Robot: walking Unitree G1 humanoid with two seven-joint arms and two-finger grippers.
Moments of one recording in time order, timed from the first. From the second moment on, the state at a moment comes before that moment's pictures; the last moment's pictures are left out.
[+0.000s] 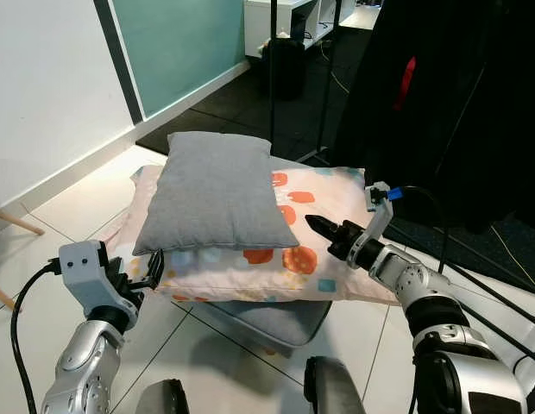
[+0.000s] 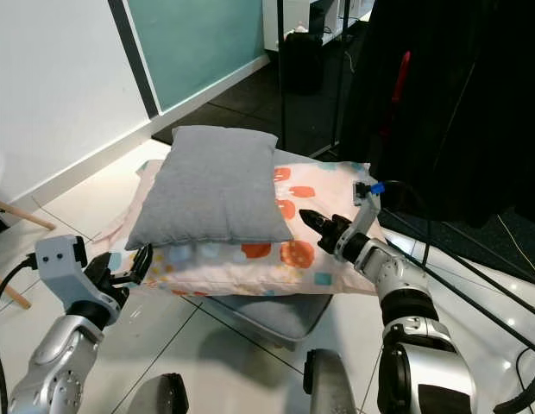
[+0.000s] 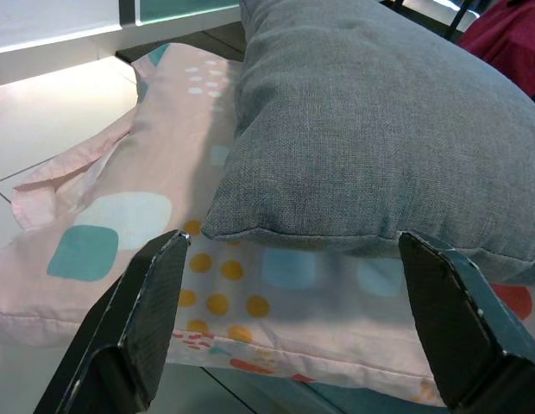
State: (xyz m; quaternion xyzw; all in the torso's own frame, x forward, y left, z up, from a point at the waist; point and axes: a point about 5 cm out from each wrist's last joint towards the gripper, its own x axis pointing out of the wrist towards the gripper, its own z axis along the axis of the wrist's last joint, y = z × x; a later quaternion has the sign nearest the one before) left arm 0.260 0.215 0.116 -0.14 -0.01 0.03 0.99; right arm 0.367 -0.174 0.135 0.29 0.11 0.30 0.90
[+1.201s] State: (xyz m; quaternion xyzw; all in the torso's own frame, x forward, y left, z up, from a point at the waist) left arm 0.265 0.213 0.118 -0.14 -0.01 0.03 0.99; right arm 0.338 -0.106 0.221 0.27 -0.04 0.53 0.81
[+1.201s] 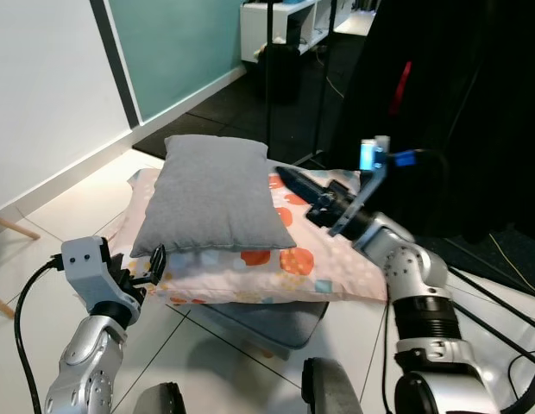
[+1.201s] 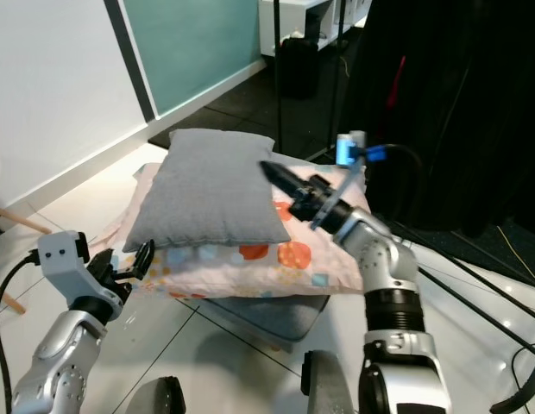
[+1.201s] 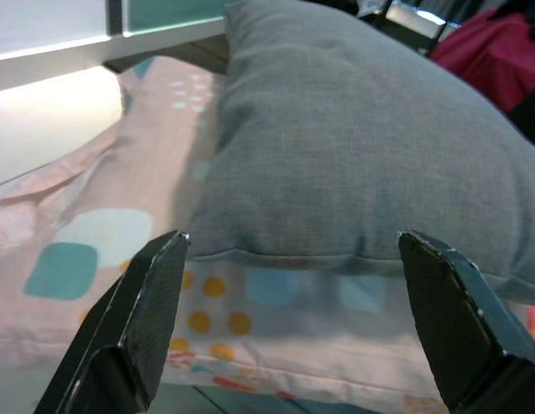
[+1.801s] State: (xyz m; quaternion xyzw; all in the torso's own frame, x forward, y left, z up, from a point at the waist) left arm 0.266 0.214 0.118 -0.15 -0.01 0.03 0.99; right arm 0.372 -0.115 0.185 0.27 0.05 0.37 0.89
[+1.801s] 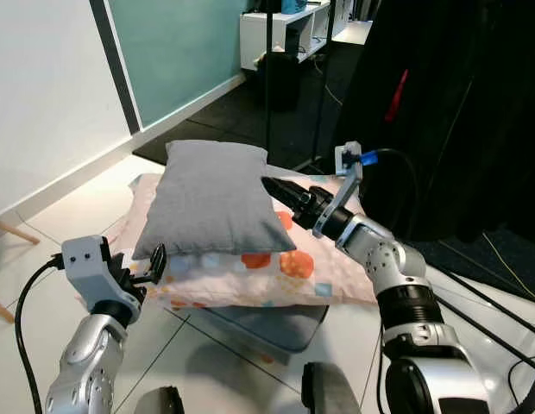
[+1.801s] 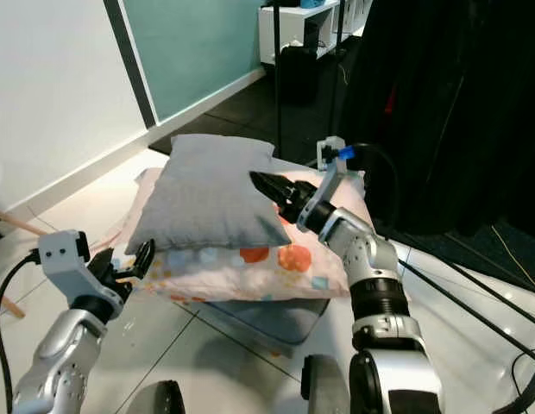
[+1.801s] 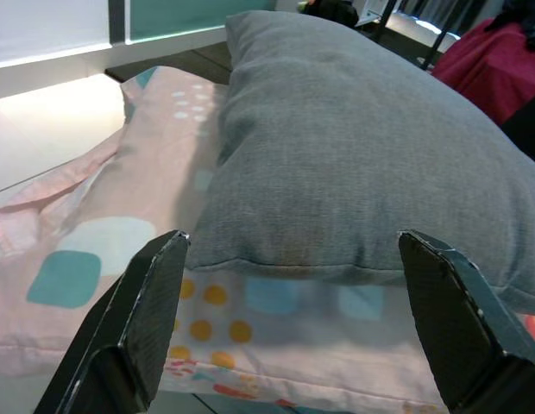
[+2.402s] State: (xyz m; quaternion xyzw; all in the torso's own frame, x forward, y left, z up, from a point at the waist) left arm 0.262 0.216 0.120 -0.14 -0.02 0.04 0.99; right arm 0.372 -0.135 0.170 0.26 0.09 0.30 0.92
